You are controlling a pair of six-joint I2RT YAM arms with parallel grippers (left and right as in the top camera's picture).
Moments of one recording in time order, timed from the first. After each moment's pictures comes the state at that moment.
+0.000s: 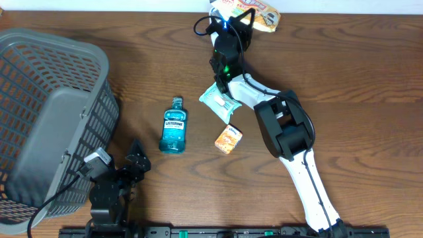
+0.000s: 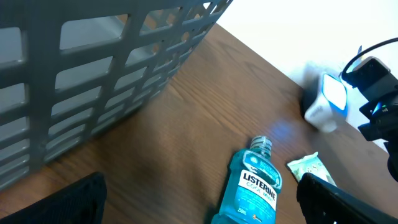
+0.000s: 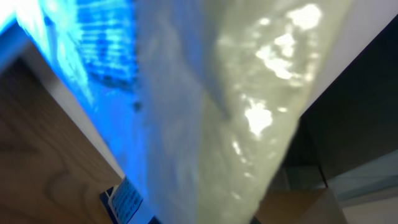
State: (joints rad) left arm -0.04 0.01 0.14 -0.48 -0.12 -0.62; right arm 0.51 2.61 1.90 0.91 1.04 -1.75
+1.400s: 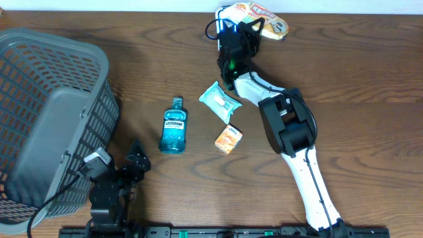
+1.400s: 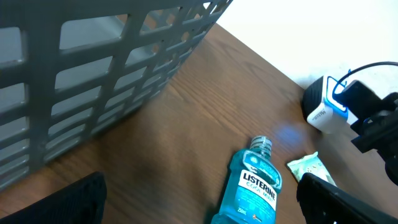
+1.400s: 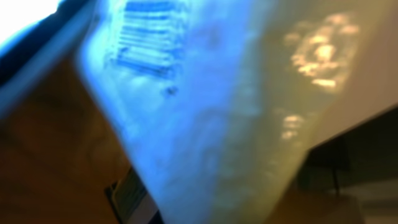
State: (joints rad) left arm -0.04 0.01 0.14 -0.48 -0.12 -0.62; right arm 0.46 2.64 1.92 0.64 1.09 -1.63
